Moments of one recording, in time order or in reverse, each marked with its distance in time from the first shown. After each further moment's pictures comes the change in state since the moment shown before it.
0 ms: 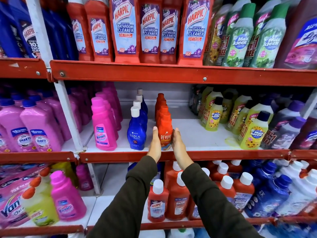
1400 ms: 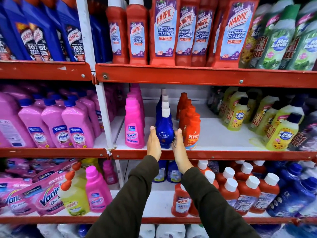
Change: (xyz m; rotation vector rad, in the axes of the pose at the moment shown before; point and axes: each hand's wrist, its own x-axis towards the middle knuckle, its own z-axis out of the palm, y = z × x) left_hand -0.017 0.031 -0.102 -0.014 0.182 0.150; right_hand -0.022 0.005 0.111 0.077 0.013 -0.084
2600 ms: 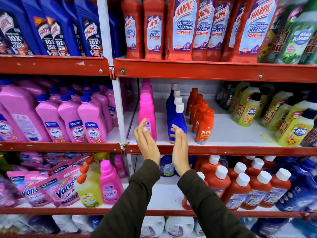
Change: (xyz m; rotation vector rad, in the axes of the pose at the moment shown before) left_hand -0.030 0.013 -0.059 0.148 0.404 0.478; right_hand -0.022 0.019 0.056 -0.106 0.163 -0.252
